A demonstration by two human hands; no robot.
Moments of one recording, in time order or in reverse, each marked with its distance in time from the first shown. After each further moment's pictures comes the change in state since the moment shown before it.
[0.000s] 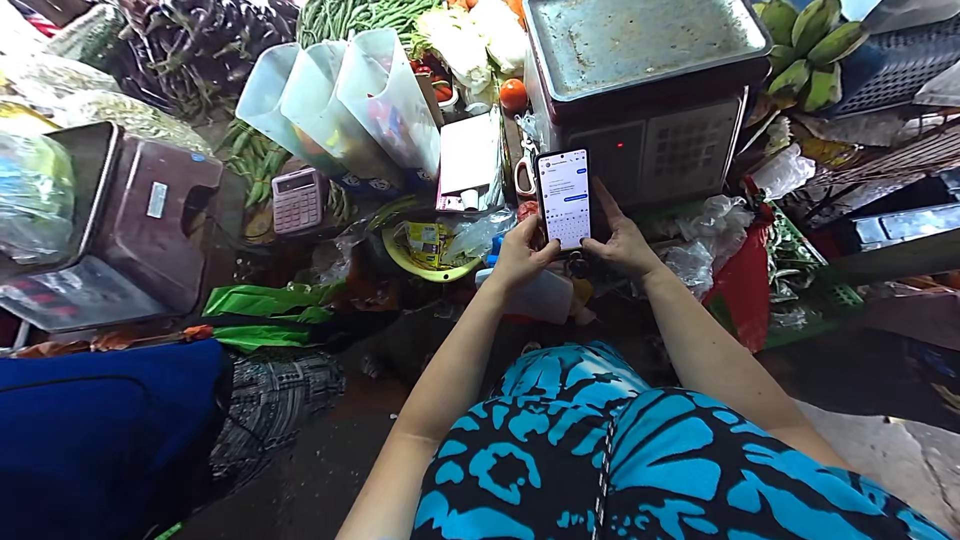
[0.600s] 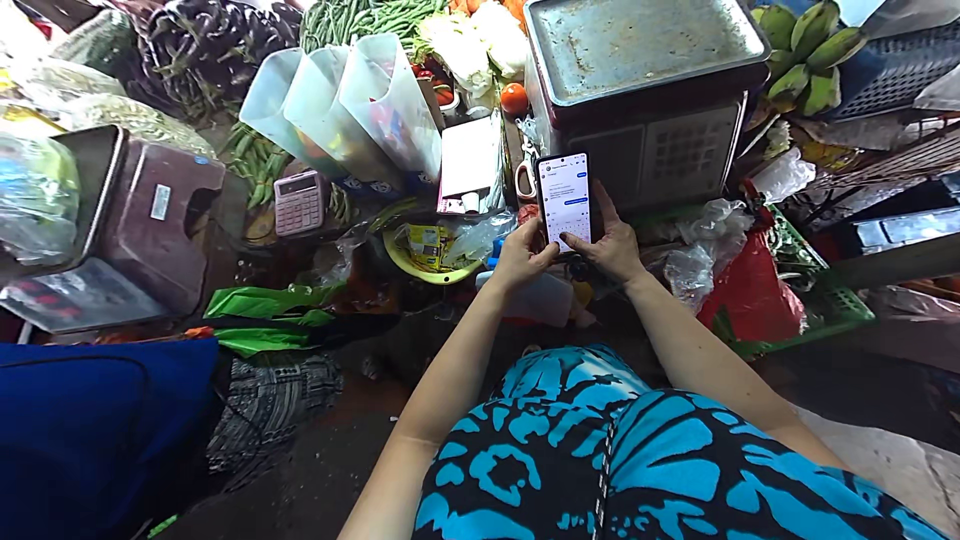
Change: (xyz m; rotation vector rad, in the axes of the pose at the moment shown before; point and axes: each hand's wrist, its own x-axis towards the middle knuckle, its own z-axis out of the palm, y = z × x) left_hand 0.000 0.001 0.000 0.001 0.000 0.010; right_hand 0.002 -0.003 0.022 -0.215 0.240 0.049
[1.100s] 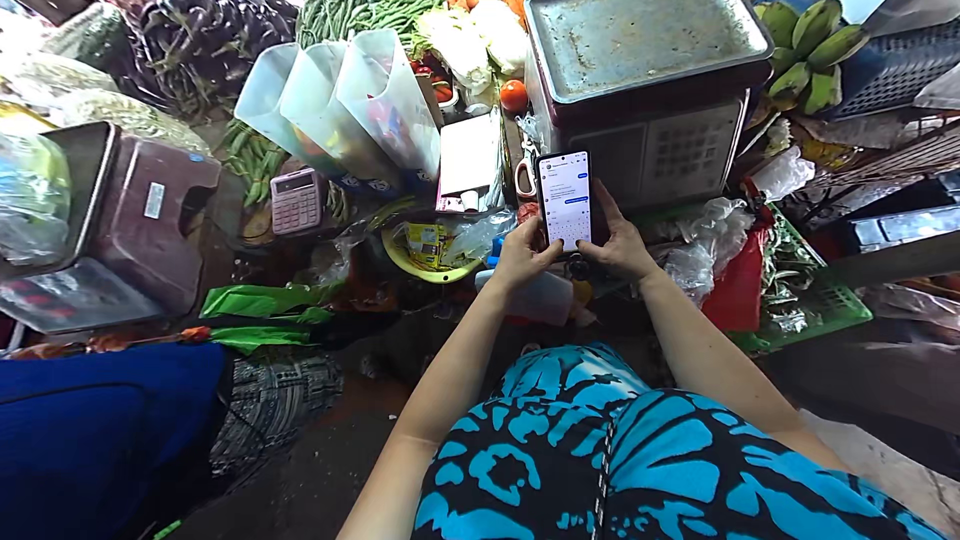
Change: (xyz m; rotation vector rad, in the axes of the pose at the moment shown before) left_hand 0.000 0.000 0.002 0.025 0.029 0.007; right_hand 0.002 0.006 -0.015 0.118 -0.180 -0.040
